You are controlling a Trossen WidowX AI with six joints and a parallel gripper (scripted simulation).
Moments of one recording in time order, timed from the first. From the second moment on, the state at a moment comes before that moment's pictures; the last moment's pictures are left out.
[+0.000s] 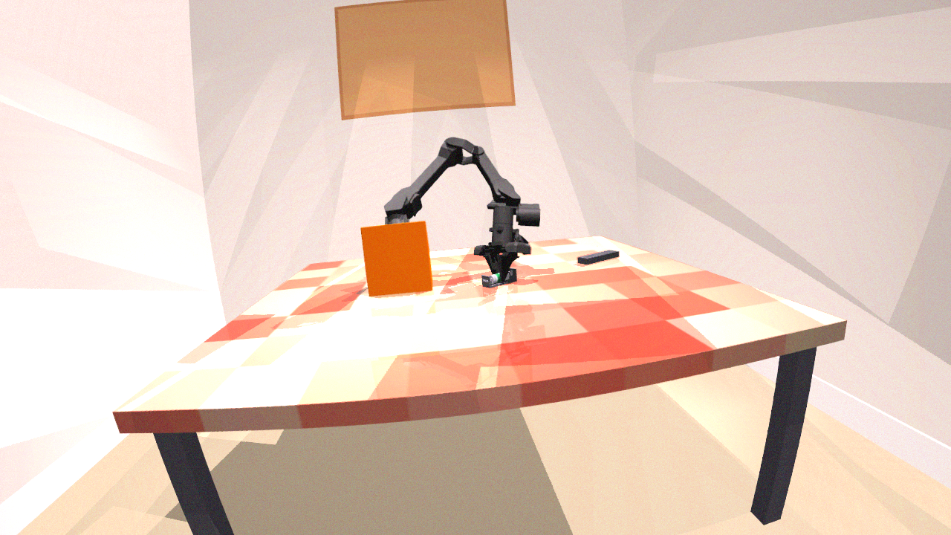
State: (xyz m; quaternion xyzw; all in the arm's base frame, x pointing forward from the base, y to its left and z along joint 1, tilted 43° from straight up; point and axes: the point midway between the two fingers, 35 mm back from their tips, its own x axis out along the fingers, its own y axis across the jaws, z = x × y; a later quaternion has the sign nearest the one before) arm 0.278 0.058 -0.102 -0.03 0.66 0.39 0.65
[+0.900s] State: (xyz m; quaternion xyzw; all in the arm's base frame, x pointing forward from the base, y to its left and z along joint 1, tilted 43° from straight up) arm 0.286 0.061 -0.097 -0.03 0.66 0.39 0.64
